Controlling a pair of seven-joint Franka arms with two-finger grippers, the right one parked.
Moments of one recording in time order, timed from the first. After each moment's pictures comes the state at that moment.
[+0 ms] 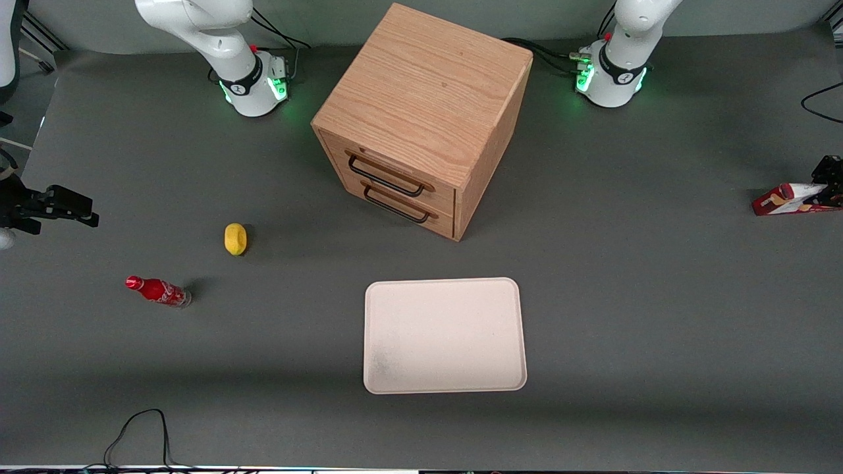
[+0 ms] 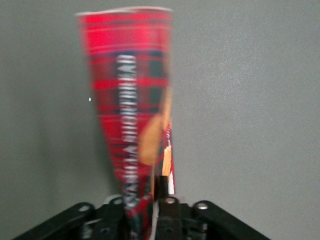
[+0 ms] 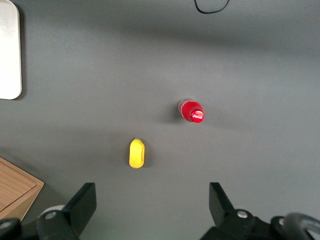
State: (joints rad) arm 0.81 0.37 0.01 -2.15 -0.02 2.54 -0.65
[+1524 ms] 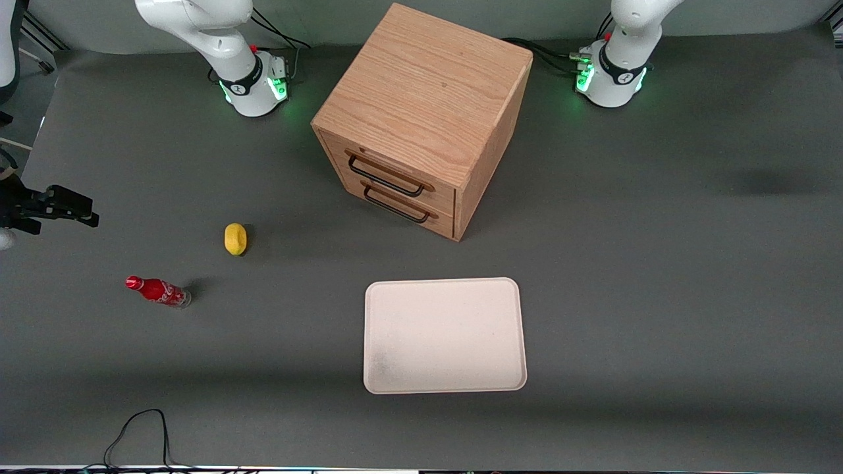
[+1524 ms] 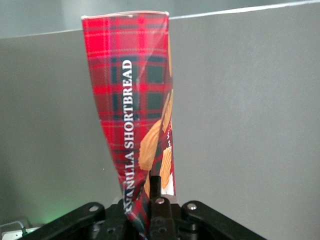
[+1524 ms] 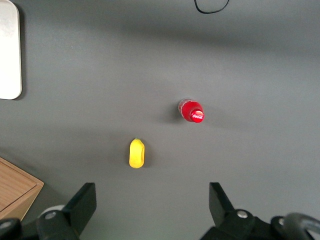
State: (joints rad) arm 0.67 0.19 0.02 -1.52 0.11 1.64 -0.85
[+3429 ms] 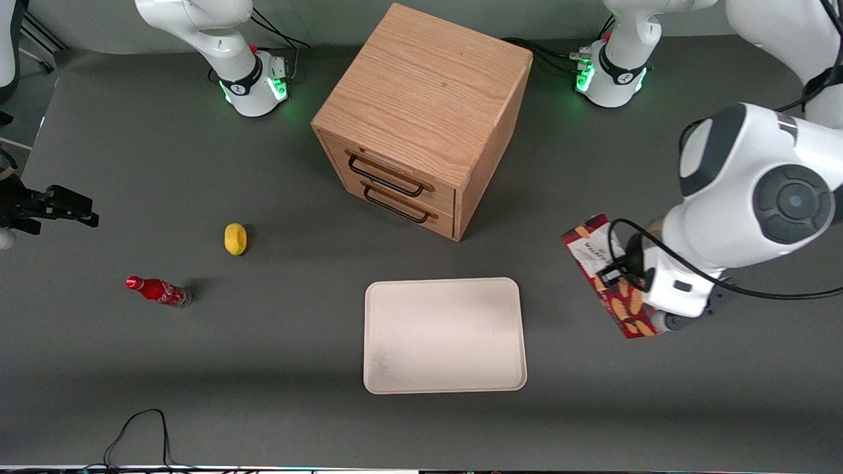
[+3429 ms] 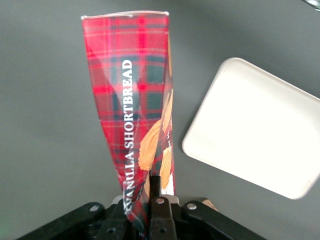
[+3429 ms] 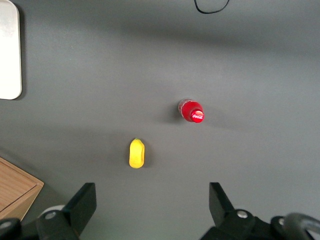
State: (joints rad) arm -0.04 0.51 -0.39 -1.16 0.08 1.61 -0.82
